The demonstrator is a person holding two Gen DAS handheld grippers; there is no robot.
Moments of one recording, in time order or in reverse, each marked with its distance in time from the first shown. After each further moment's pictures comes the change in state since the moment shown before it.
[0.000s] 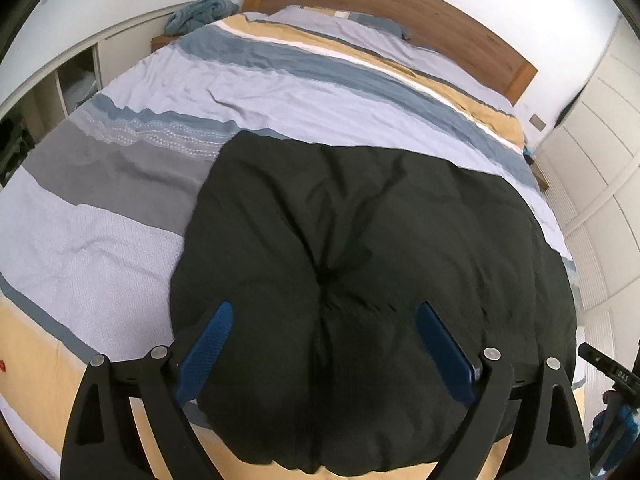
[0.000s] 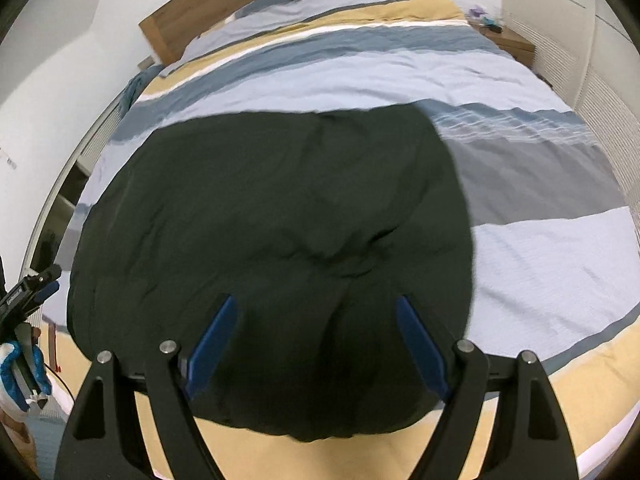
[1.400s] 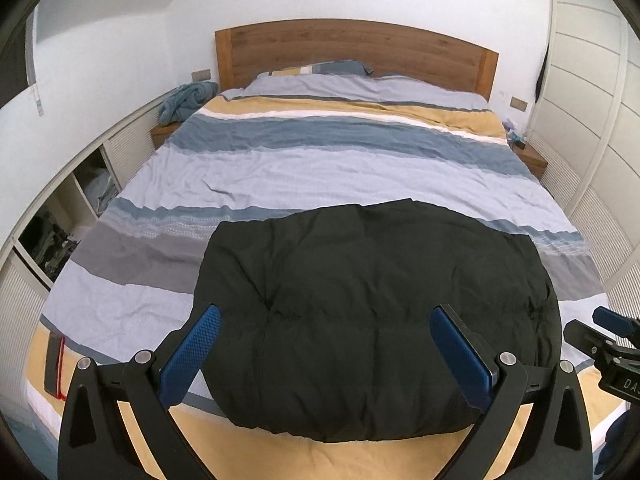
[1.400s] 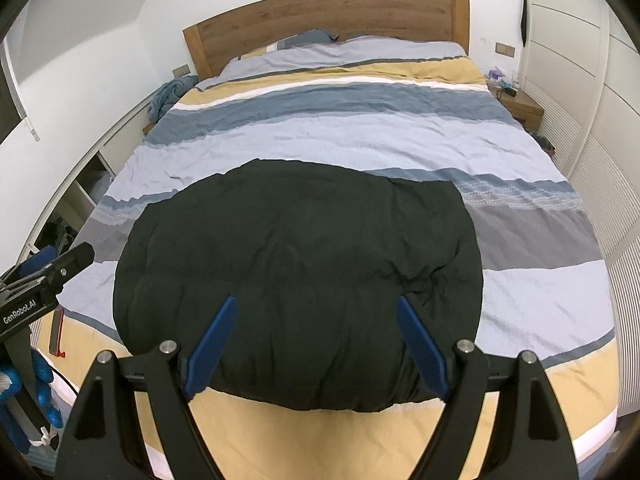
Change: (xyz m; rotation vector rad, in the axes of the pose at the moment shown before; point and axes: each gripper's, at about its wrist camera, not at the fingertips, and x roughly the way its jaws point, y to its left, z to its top) left arm -0.103 -0.102 -0.003 0.224 -0.171 0.147; right arm -0.098 0.091 -0.015 -0.128 -0.142 -0.039
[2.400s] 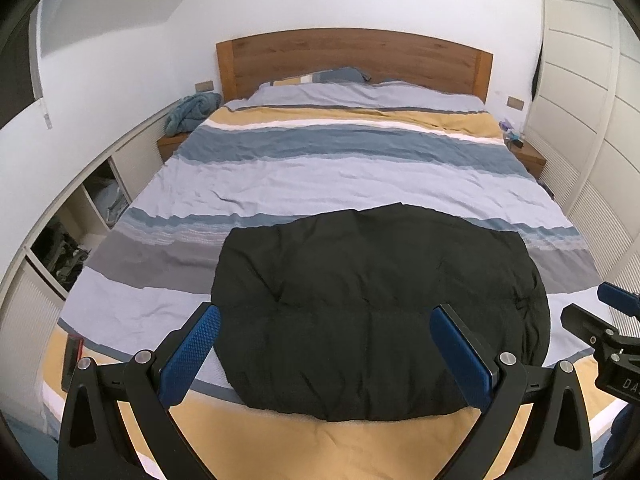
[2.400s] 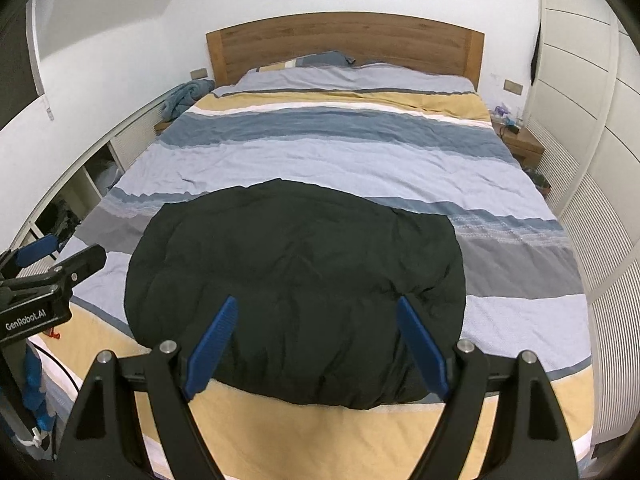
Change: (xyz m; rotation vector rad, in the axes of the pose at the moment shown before) left arm -0.050 -0.012 -0.002 0.028 -0.019 0.032; right arm -0.051 0.025 0.003 -0.106 -0.066 -0.024
